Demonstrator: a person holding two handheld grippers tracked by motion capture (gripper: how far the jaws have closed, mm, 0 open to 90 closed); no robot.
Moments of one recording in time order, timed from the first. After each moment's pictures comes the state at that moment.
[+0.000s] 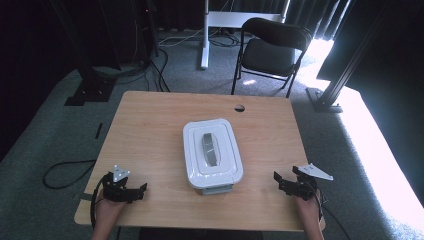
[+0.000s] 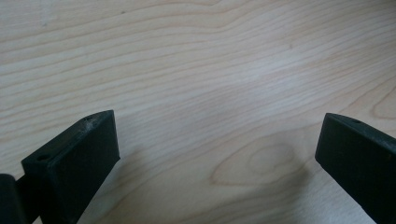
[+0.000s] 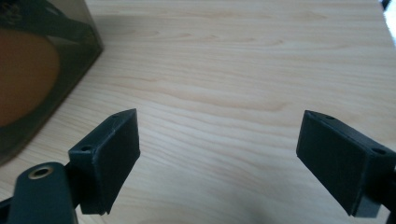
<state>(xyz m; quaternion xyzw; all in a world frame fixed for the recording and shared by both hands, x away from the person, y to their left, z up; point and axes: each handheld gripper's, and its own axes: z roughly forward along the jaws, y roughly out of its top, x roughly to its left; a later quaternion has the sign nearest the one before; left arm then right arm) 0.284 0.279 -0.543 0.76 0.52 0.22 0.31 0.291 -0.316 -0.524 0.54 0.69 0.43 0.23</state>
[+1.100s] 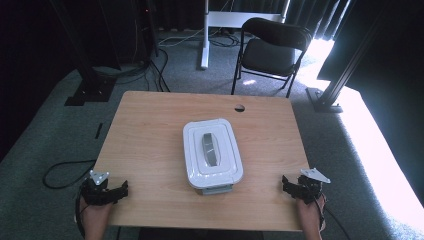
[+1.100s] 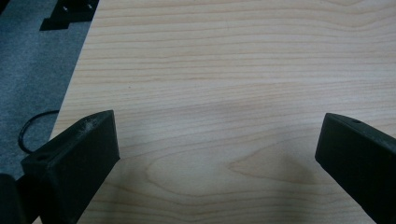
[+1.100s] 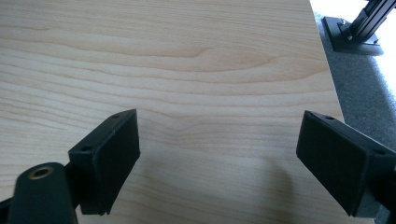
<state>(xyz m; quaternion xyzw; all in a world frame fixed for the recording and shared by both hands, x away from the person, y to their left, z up) 0.270 0.315 -0.544 0.68 0.62 0.29 0.26 0.292 -0.327 -0.548 0.60 0.67 0.32 0.29</state>
